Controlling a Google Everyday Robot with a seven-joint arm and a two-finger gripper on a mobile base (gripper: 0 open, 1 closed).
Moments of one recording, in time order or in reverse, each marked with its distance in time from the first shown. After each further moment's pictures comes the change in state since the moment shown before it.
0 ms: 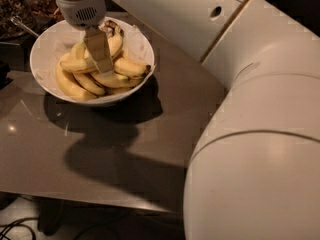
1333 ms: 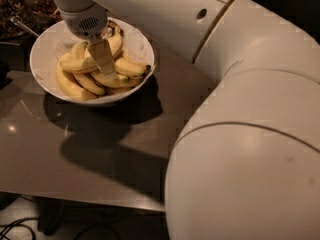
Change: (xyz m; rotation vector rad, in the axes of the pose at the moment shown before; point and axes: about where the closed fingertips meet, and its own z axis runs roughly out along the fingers) arm 0.004 0.003 0.024 -0.051 0.054 -0.019
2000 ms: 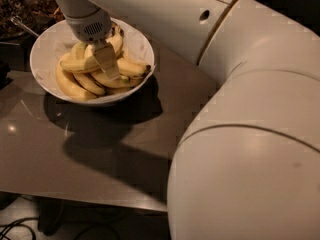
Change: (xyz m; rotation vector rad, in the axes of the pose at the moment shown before) arm 0.009 0.007 0.011 -0.018 0.018 -0.004
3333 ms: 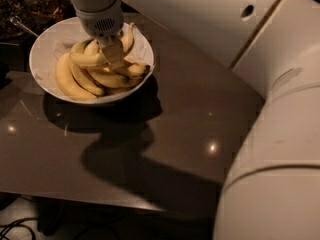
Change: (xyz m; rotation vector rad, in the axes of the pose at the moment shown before) arm 0.010 0.014 -0.021 0.058 -0.035 0.052
